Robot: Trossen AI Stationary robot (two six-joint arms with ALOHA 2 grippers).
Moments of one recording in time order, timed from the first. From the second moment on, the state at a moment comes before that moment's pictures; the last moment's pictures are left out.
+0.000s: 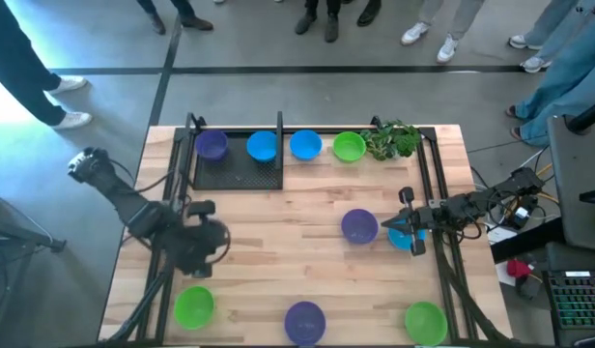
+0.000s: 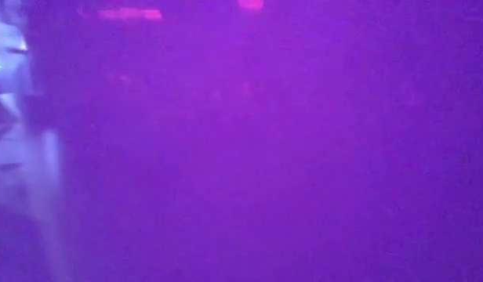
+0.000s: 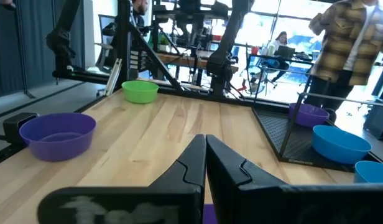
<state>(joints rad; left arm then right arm) -0.69 1.15 1.17 -1.13 -0.43 -0.63 0.41 0.11 0.01 0.09 0.29 -0.08</state>
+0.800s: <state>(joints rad) -0.86 1.19 0.94 -0.93 -0.12 -0.81 0.41 0.11 0.01 0.08 0.29 -0.08</state>
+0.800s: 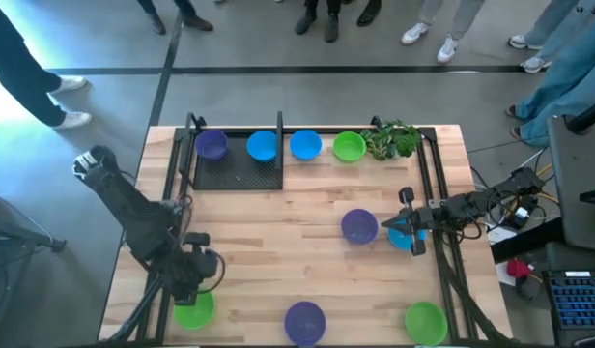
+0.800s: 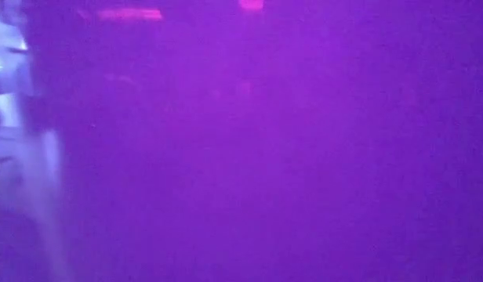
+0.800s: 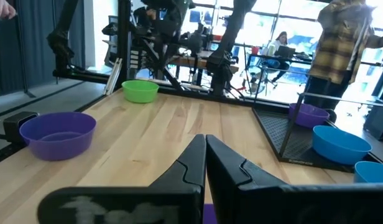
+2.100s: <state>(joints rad) -0.88 1.41 0.94 -0.89 0.02 -0.75 0.41 0.13 0.01 0.02 0.10 0.02</state>
